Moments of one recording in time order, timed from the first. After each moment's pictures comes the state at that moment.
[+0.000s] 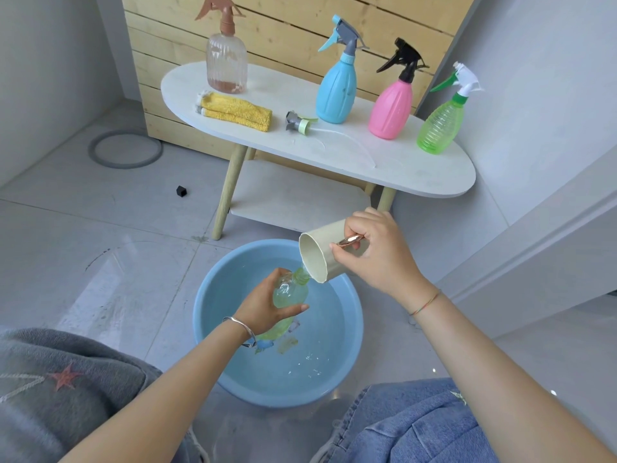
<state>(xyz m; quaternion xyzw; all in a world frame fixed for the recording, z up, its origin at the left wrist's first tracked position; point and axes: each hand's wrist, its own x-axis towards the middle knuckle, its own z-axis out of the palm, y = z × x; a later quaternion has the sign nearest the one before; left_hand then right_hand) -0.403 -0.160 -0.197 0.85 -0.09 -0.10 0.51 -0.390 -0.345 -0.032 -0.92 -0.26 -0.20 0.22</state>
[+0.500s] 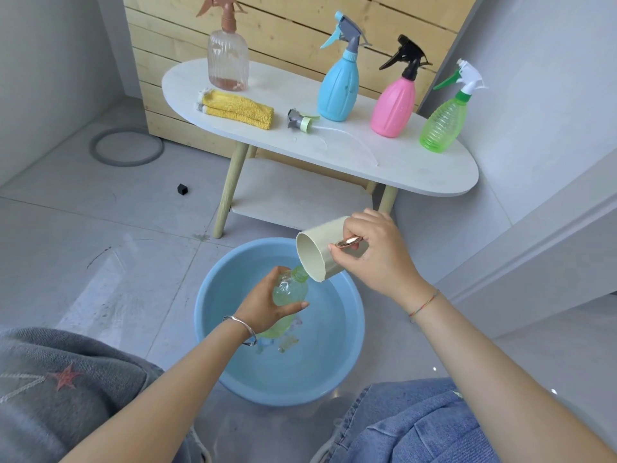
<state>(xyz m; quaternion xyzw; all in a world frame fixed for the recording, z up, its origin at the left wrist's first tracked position) -0.403 -0.159 -0.196 0.84 -0.08 -0.09 0.52 -0.389 -0.342 -0.037 -0.92 -0.26 -0.20 0.22</state>
